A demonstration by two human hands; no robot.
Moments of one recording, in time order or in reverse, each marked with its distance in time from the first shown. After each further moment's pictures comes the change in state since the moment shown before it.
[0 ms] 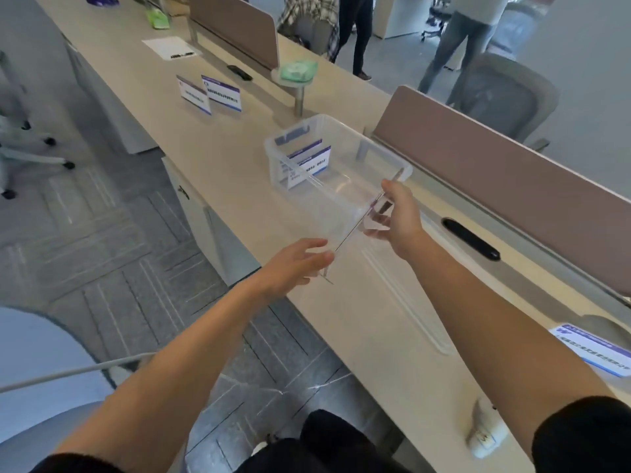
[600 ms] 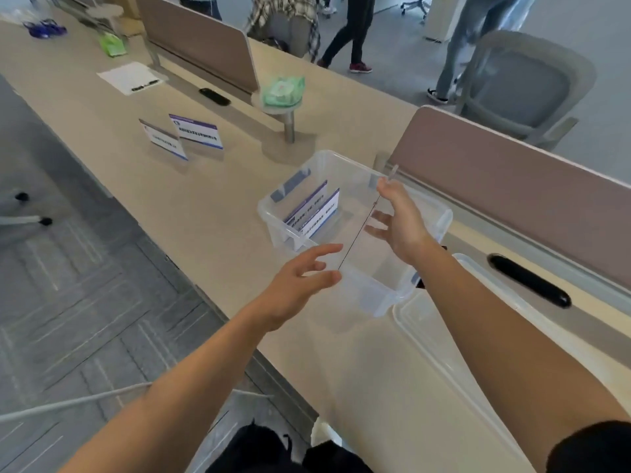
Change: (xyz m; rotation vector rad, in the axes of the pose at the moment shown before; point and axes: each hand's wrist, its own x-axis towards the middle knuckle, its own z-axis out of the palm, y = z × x) left_hand 0.203 0.045 -0.134 -0.055 -0.045 0.052; right_hand 0.228 -0.042 0.082 0.086 -0.095 -0.007
